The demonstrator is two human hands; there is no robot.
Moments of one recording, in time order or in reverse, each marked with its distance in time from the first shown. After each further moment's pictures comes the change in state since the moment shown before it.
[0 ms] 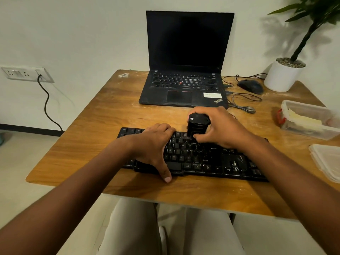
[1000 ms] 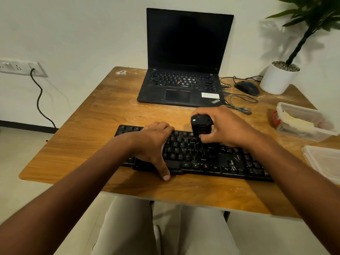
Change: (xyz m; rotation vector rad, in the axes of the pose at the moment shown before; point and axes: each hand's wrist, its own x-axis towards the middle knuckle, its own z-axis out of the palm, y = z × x) left_hand 0.002 -0.003 0.001 0.007 0.011 0.011; right_hand -0.004 -0.002 -0.012 -0.111 -0.082 0.039
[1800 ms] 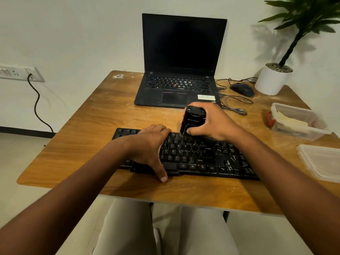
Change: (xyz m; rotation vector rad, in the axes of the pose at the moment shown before) left_hand -0.004 0.003 -0.001 -0.016 -0.008 -0.021; right_hand 0.015 0.002 0.004 0.236 0.108 0.023
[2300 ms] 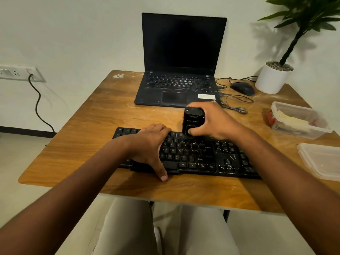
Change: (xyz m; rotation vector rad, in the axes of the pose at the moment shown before) left_hand 0.001 0.000 0.000 -0.004 -0.014 -0.006; right_hand 0.000 -0.003 0.000 -0.084 -0.052 -0.005
